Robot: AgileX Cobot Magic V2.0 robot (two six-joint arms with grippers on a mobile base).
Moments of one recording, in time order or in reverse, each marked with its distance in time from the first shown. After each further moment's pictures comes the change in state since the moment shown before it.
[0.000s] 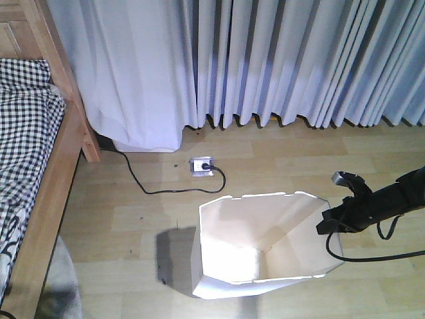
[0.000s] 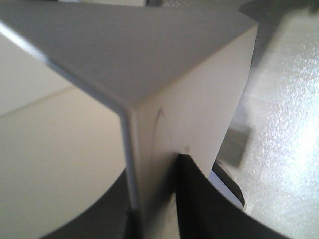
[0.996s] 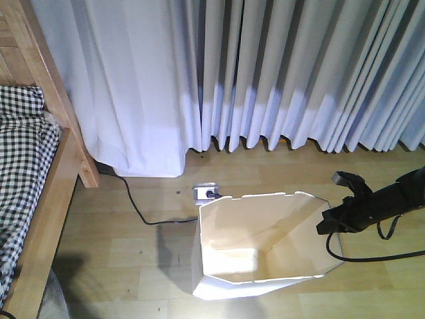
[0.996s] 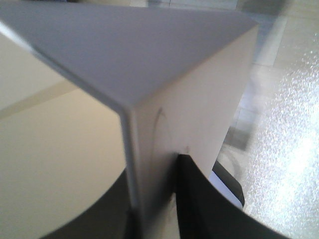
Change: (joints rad) left arm 0.000 0.000 0.000 0.000 0.000 0.000; right arm 0.000 0.000 0.000 0.000 0.000 0.000
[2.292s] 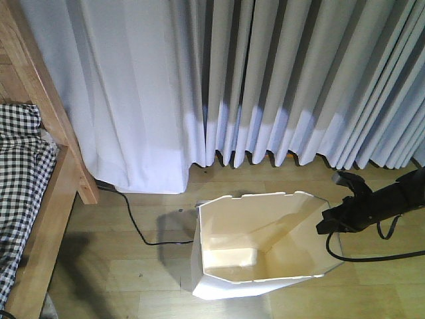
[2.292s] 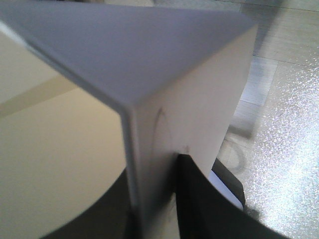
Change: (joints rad) left arm 0.000 0.000 0.000 0.000 0.000 0.000; right arm 0.000 0.000 -0.001 0.001 0.001 0.000
